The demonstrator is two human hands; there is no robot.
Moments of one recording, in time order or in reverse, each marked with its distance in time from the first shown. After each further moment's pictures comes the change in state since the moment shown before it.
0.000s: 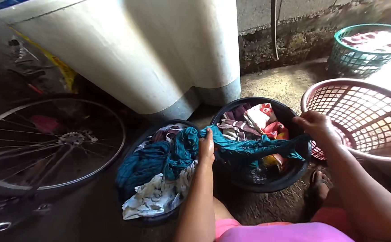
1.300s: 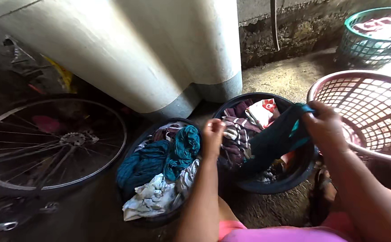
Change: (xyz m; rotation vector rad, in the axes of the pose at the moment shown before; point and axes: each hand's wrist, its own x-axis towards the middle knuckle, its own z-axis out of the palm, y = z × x) left_hand 0.016 -0.003 0.019 0.016 -0.274 0.442; right_hand -0.018 -0.061 0.017 0.071 0.198 -0.128
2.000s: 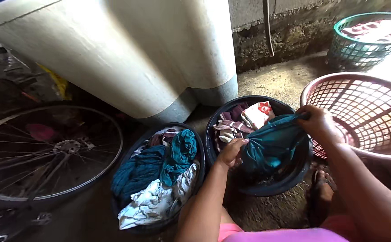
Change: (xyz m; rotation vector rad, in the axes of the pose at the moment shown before) left_hand -0.026 0.002 0.048 -0.352 -0.556 -0.402; right_hand 0.025 0.049 -0.019 -0.363 -0.178 0.098
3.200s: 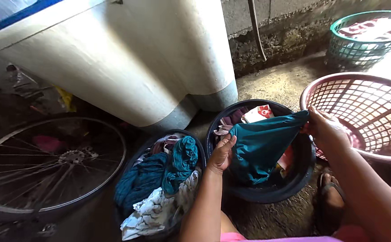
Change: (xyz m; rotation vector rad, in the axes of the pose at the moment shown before) left_hand -0.003 0.014 -0.019 -0.185 0.034 0.164; right_hand 0.000 0.009 0.009 1.009 0.191 0.390
